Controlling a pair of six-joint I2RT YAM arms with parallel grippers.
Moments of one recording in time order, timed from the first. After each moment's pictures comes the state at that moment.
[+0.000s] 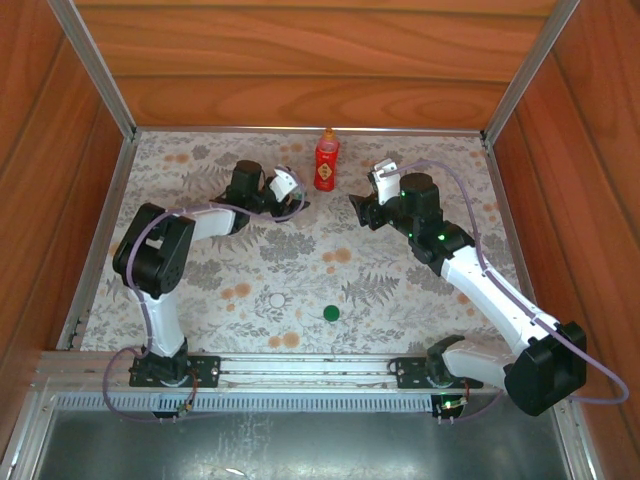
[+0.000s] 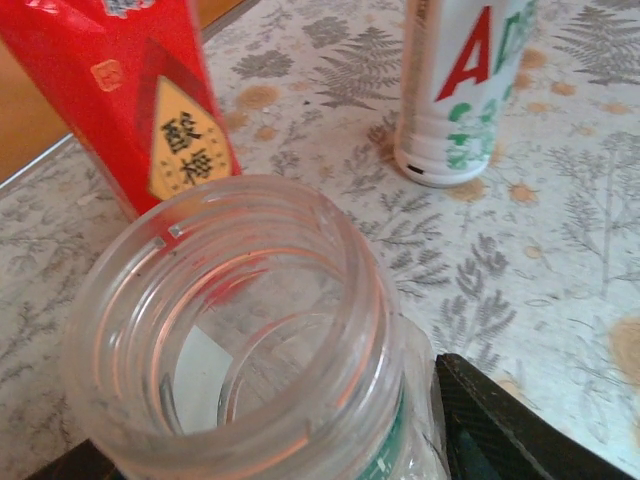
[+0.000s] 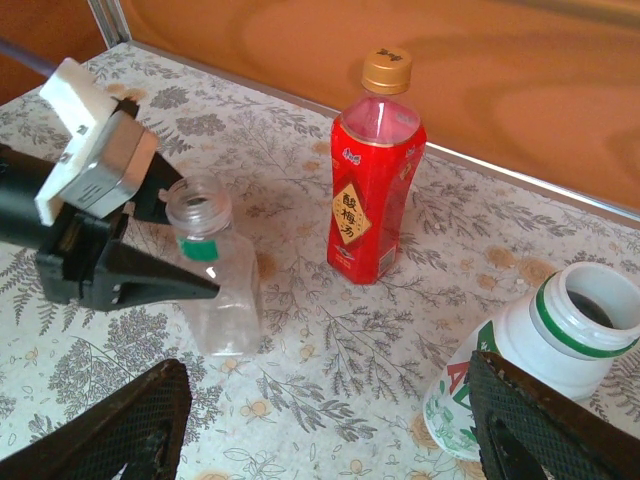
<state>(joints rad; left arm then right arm) -0.44 1.89 1.04 0.32 0.58 0.40 0.52 1.16 0.92 -0.20 -0.06 -0.07</state>
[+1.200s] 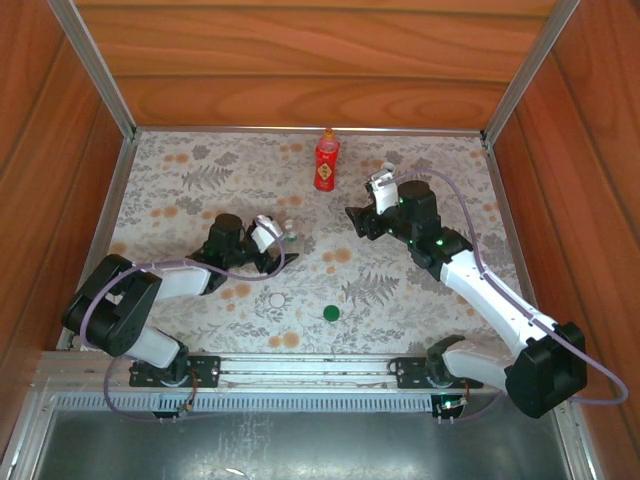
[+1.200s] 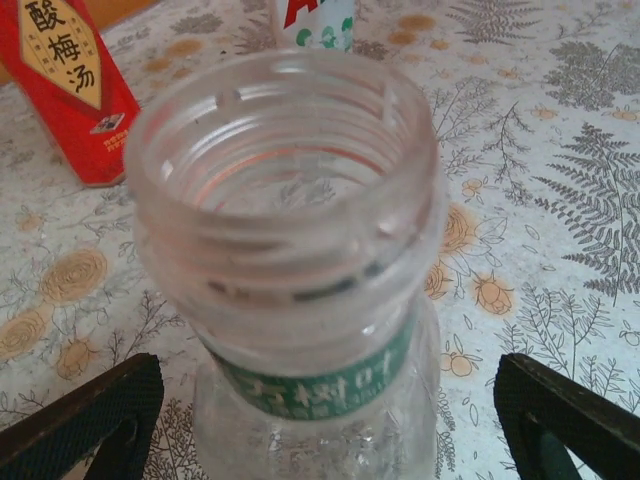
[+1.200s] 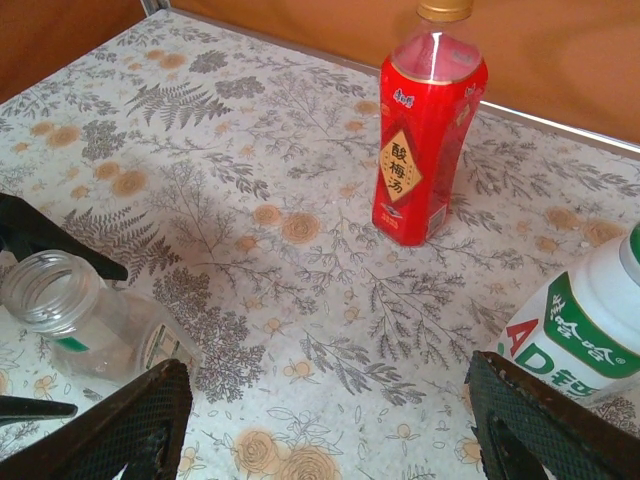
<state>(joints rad) -0.51 1.49 0.46 0.58 0.50 0.28 0.52 1.14 0.86 -0.20 -0.15 -0.03</state>
